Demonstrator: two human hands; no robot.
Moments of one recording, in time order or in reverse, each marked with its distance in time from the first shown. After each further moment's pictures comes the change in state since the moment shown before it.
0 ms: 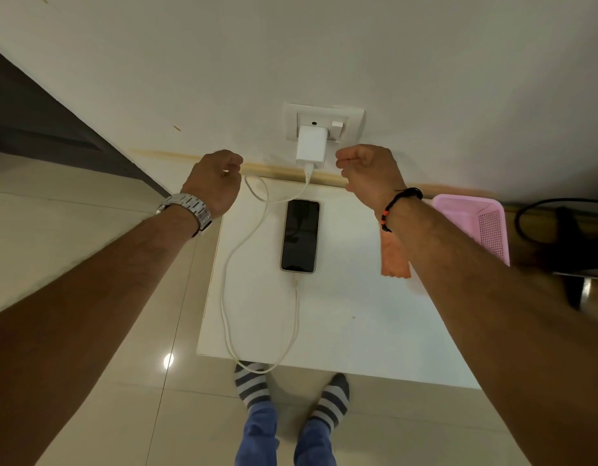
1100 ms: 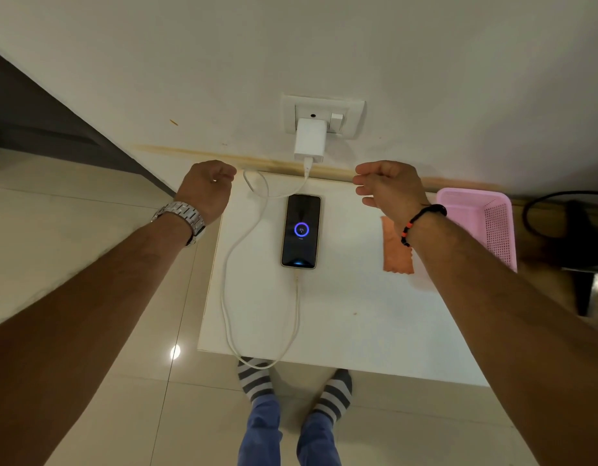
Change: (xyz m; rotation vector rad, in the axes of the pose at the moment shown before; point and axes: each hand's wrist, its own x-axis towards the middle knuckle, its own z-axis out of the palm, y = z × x) left_hand -0.003 -0.019 0.009 -0.067 0.023 -0.100; right_hand -0.007 0.041 -0.017 0.233 0.074 0.180
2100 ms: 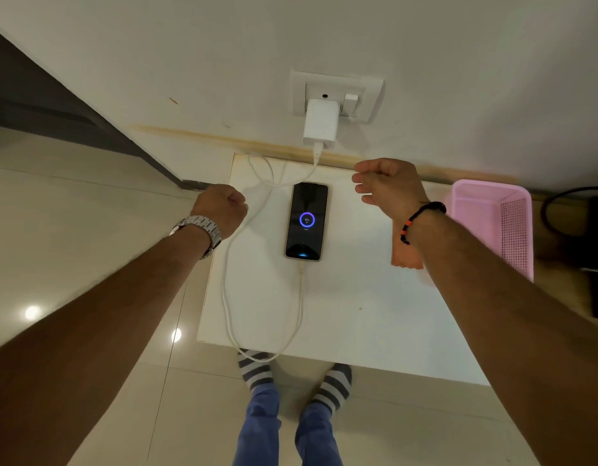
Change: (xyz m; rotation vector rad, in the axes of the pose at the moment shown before) left_hand -0.016 -0.043 0.039 0.114 -0.073 -0.141; right_hand 0.018 0.027 0.018 -0.024 -0.072 0.012
